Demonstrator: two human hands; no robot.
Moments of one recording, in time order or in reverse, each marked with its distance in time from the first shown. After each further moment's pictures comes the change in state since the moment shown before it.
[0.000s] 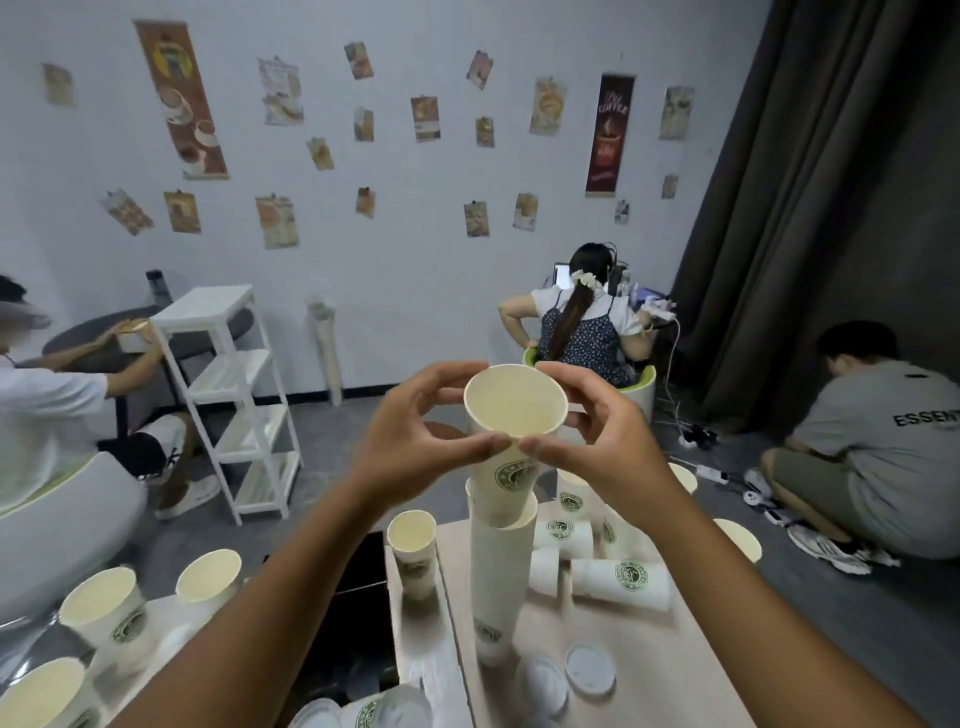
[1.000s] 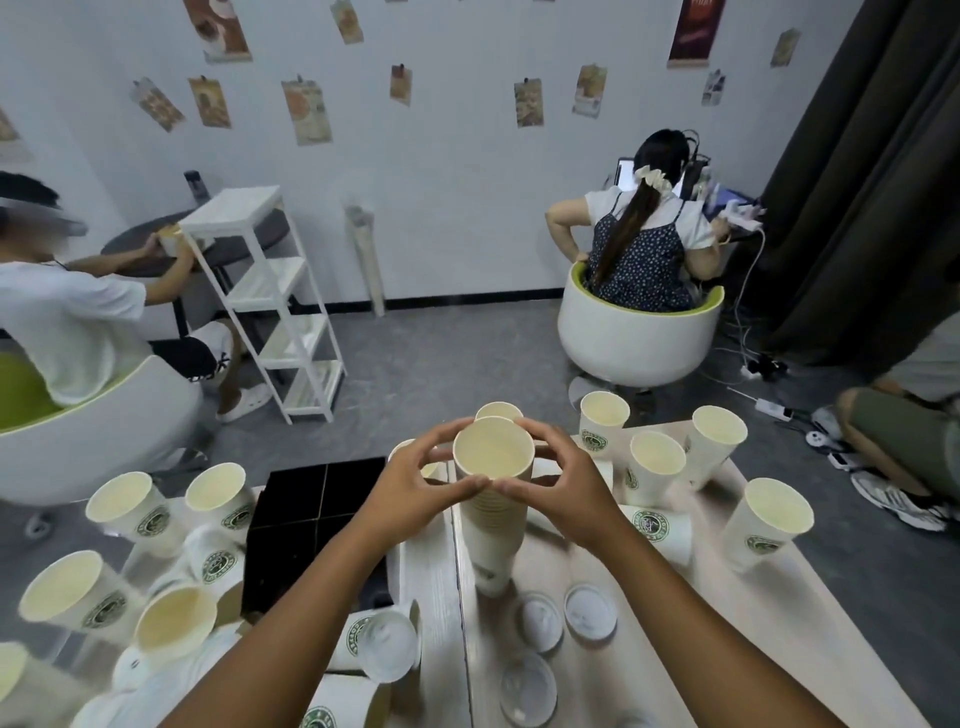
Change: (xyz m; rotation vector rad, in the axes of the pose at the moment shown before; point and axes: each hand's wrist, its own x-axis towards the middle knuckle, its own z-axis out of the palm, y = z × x) left_hand -0.047 -0.159 0.054 0.137 -0.023 -0.414; right_hand -0.010 0.194 0.019 -0.009 -0.175 0.238
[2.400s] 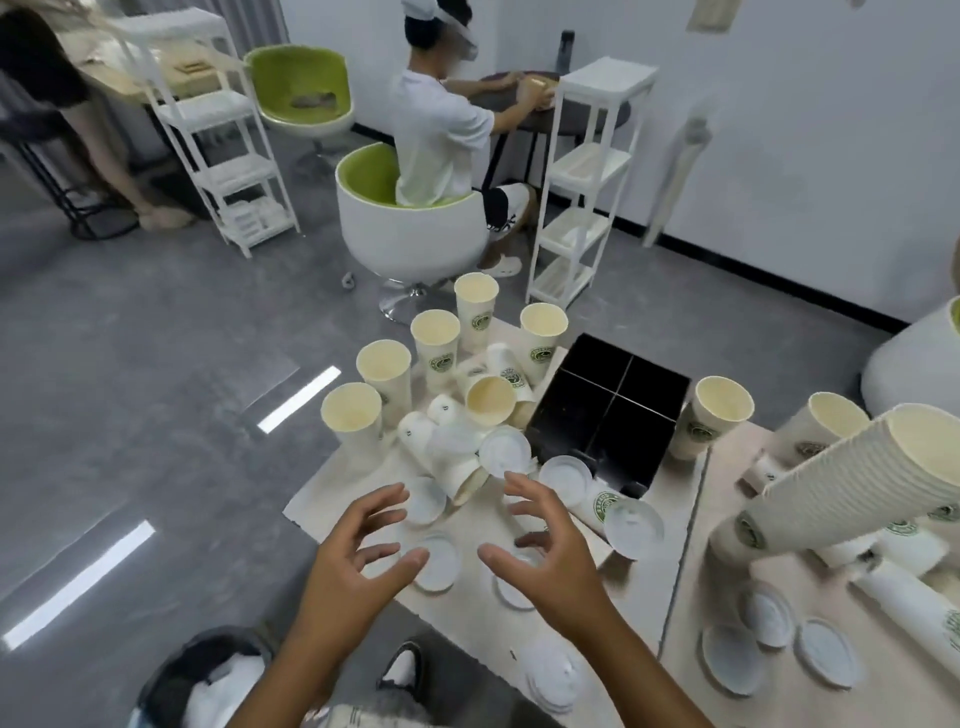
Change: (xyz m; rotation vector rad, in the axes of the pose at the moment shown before) left_hand -0.424 -0.086 -0.111 -0.176 0.903 -0.391; right_hand -0.182 -0.042 0.309 0.004 -0.638 0.015
